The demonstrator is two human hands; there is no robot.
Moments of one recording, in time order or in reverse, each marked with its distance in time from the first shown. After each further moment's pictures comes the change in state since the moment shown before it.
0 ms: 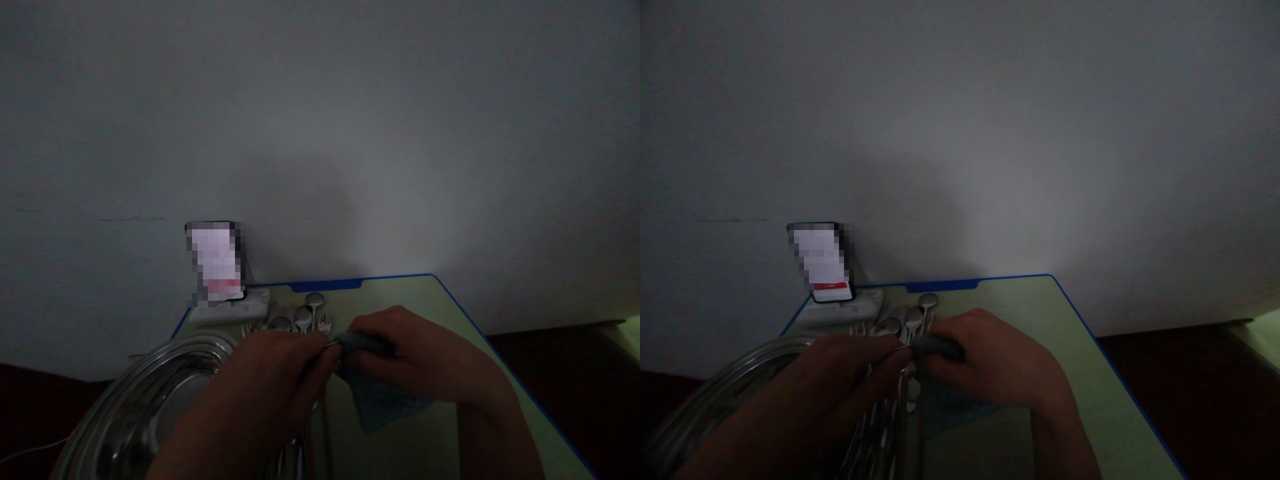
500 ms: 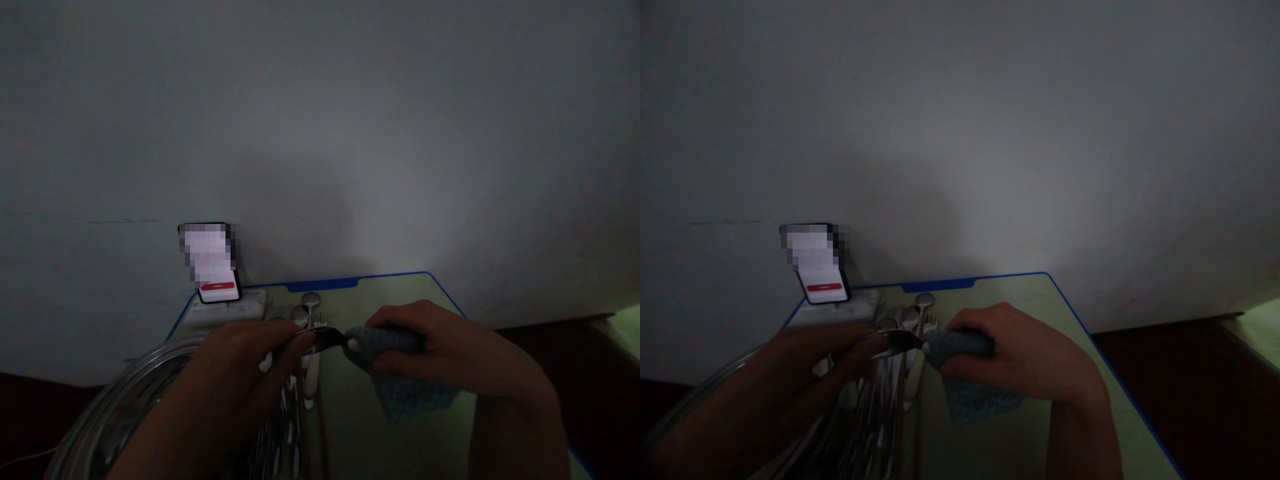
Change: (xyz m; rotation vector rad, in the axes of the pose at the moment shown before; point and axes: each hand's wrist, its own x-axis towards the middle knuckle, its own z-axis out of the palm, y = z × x) left_hand -0.009 -0.019 -0.007 -0.088 0.162 -0.041; right_hand -0.018 0.005 -0.012 -0.039 -0.034 0.191
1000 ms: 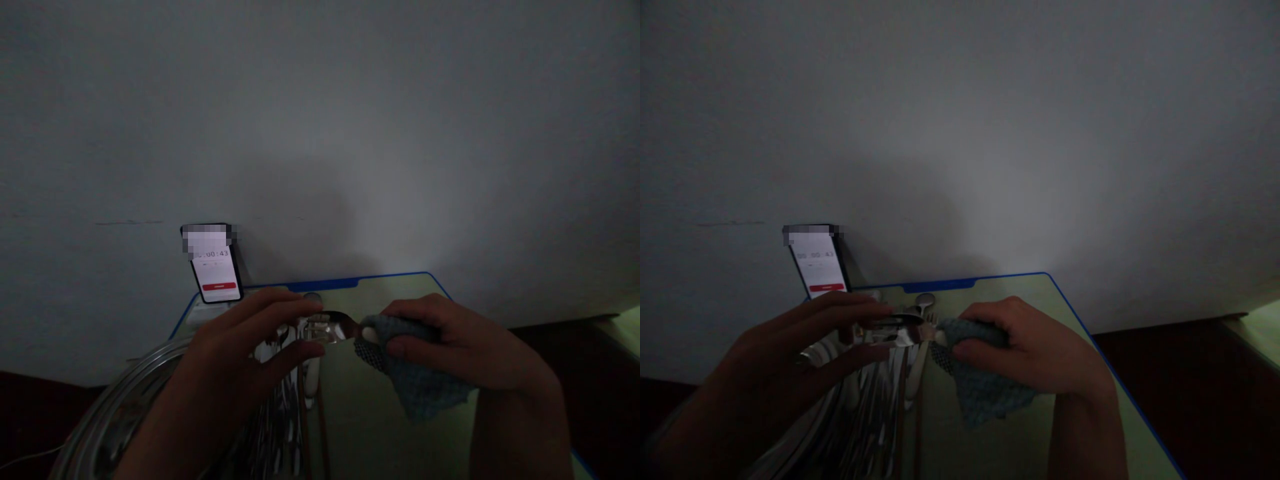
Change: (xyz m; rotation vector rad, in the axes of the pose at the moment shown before) left_hand 0.001 -0.011 0.001 0.010 0.353 0.234; right_hand -0.004 0.008 -0.002 0.051 0.074 -0.033
